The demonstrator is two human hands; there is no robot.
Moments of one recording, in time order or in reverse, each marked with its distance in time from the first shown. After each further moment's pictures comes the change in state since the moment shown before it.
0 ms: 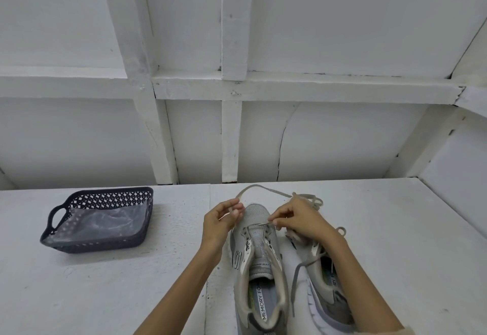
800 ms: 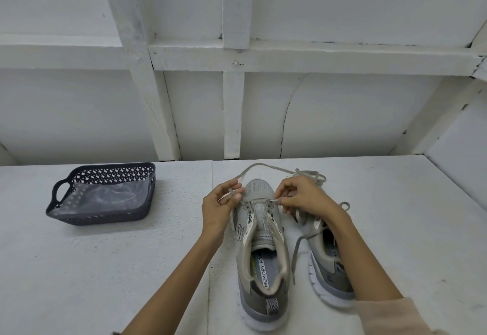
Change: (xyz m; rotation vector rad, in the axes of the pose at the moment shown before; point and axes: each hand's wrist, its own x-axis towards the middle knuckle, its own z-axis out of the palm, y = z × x) left_hand -0.011 -0.016 -0.006 0.044 0.054 0.081; right_hand 0.001 0.014 0.006 0.103 -0.016 0.029
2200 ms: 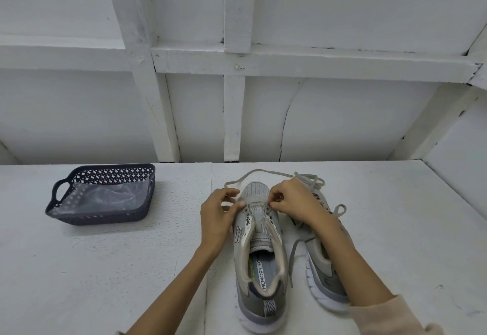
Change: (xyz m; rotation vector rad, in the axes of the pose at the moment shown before) left_hand -0.003 -0.013 -0.005 0.540 0.068 0.369; right_hand 0.005 -0.018 0.015 -0.498 0.056 -0.085
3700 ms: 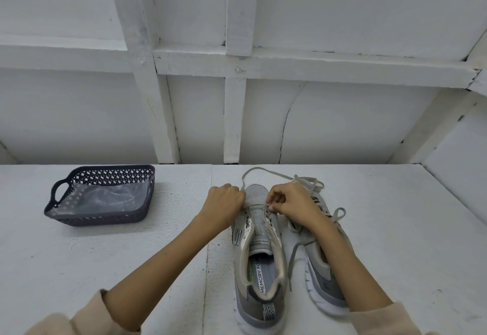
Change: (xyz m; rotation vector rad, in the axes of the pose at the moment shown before) left_hand 0.040 0.049 -0.006 1.308 -0.572 0.432; right_hand -0.002 0.007 0.006 0.255 0.038 0.046
